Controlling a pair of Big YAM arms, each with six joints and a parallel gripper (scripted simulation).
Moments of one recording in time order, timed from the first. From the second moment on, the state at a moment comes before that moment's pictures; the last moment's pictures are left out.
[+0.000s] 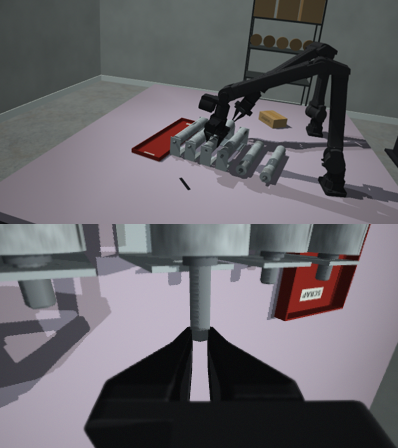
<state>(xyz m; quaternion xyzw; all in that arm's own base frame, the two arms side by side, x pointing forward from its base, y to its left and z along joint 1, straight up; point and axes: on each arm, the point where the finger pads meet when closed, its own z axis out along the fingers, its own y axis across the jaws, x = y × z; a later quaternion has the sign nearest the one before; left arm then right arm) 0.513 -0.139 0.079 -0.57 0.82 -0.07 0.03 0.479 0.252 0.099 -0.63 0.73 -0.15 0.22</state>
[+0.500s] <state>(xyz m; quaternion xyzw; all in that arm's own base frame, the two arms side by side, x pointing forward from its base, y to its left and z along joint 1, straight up) 0.513 -0.140 0.088 -0.57 0.82 -0.06 0.05 0.479 0.252 0.097 -0.63 0.73 -0.15 0.22</state>
